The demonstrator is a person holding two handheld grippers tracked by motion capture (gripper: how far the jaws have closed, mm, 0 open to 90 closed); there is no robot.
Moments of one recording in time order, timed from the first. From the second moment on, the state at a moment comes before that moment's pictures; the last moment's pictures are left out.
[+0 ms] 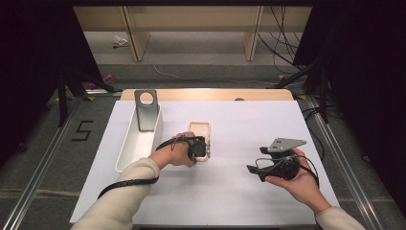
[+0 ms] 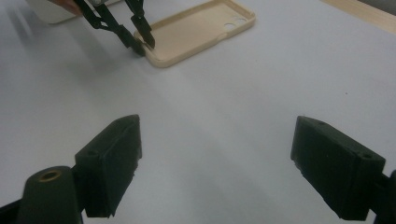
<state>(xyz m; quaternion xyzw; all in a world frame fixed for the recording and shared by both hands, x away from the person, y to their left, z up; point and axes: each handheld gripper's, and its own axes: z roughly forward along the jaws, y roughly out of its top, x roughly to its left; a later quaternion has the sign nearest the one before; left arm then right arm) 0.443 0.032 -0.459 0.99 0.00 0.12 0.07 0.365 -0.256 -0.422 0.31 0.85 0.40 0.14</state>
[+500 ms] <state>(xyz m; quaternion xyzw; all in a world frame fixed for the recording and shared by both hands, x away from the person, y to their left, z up) 0.436 0.031 -0.460 0.99 -0.02 0.14 0.06 0.365 -0.256 -0.422 0.31 0.85 0.40 0.14</state>
